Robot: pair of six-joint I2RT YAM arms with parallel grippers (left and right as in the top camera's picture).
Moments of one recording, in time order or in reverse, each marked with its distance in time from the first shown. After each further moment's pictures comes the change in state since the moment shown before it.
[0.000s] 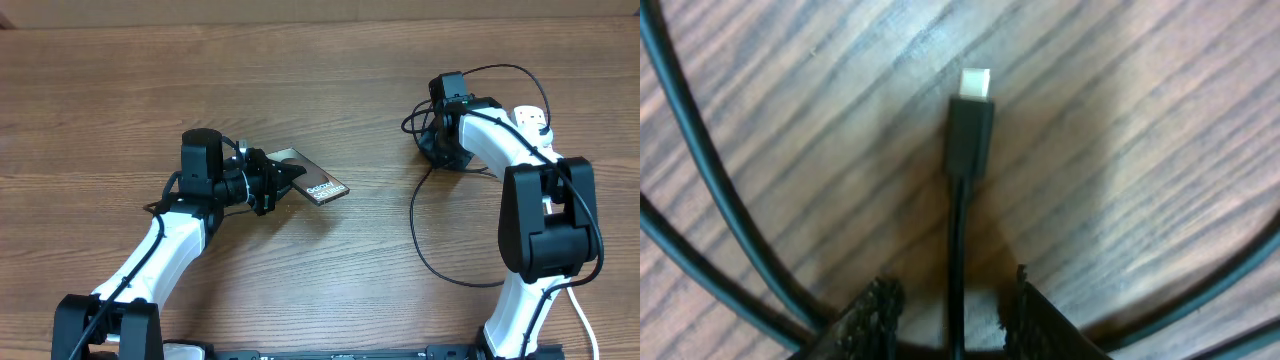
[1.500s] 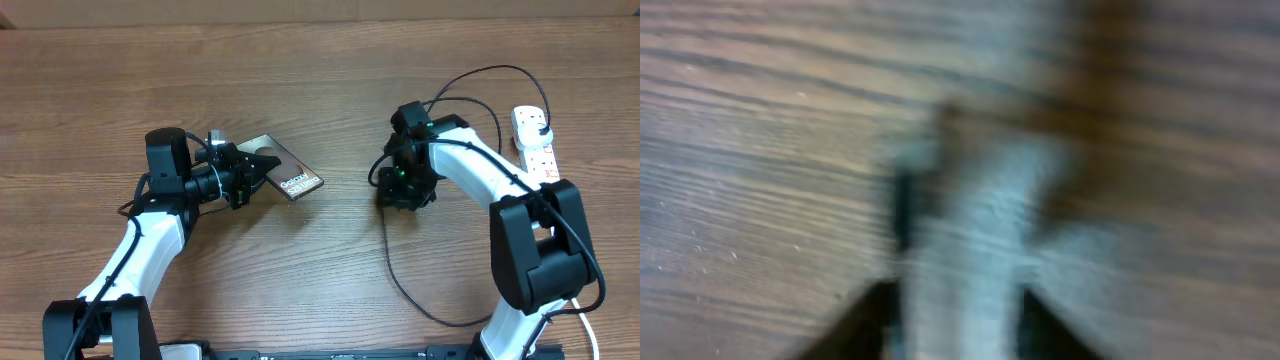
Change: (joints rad) left arm 0.158 0.000 0.000 0.002 0.104 0.187; right arm 0.191 -0.133 -0.115 -0.244 -0.447 -0.538
